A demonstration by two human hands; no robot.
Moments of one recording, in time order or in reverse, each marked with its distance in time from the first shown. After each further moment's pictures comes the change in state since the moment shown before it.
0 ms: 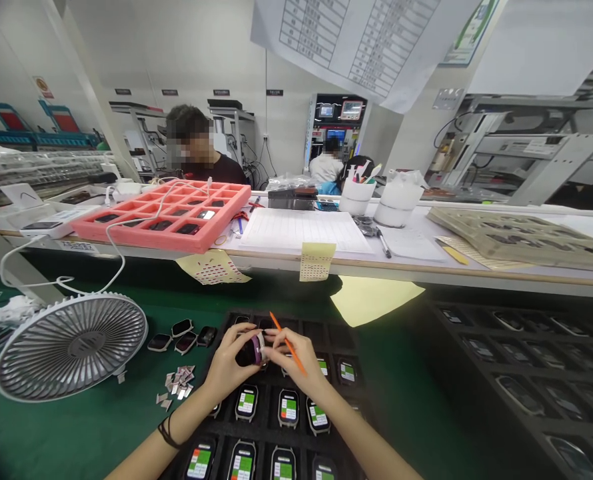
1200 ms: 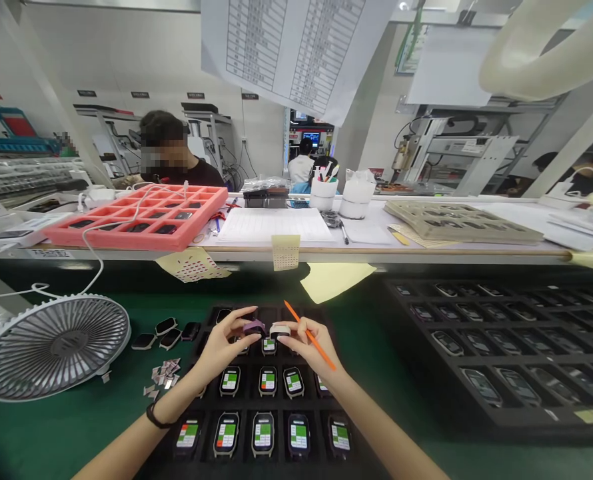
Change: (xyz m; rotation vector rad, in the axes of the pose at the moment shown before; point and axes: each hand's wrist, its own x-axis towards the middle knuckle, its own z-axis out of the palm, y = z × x) left_hand 0.028 0.068 -0.008 -0.579 -0.187 -0.306; right_hand -0.048 -0.046 -0.051 0.203 0.180 0.111
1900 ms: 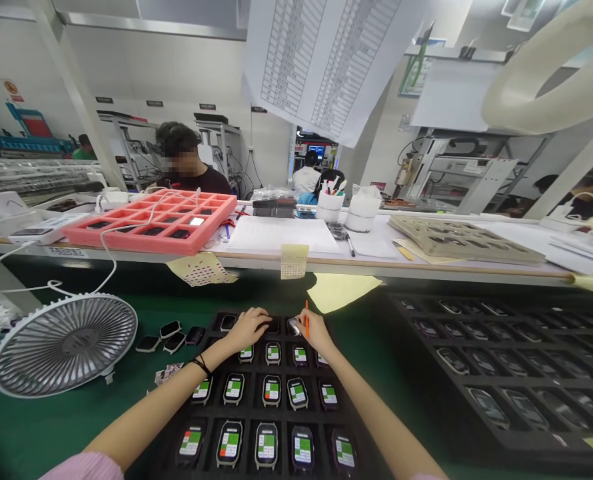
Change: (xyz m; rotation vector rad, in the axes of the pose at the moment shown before) left_hand 0.062 -0.068 -0.004 0.907 -0.220 0.148; right_hand 0.080 0.076 -0.041 -0.741 0.018 -0.196
